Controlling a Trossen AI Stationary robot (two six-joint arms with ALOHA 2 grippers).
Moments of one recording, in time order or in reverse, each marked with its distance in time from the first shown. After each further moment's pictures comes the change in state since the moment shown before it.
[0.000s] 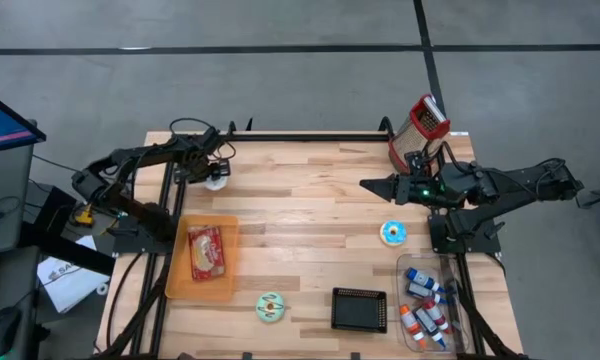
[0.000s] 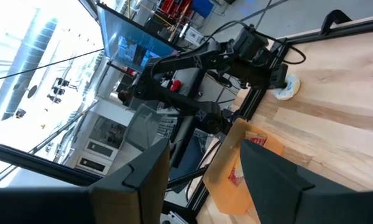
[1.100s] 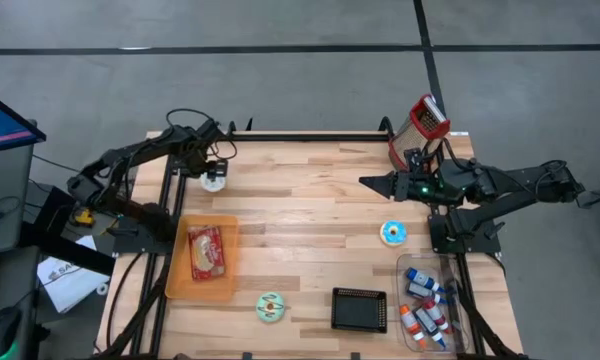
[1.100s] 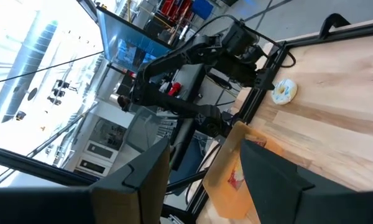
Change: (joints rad) left arm -0.009 -0.048 0.150 -0.279 0.030 0.198; right arm -0.037 0.000 0.000 0.006 -0.030 -0.005
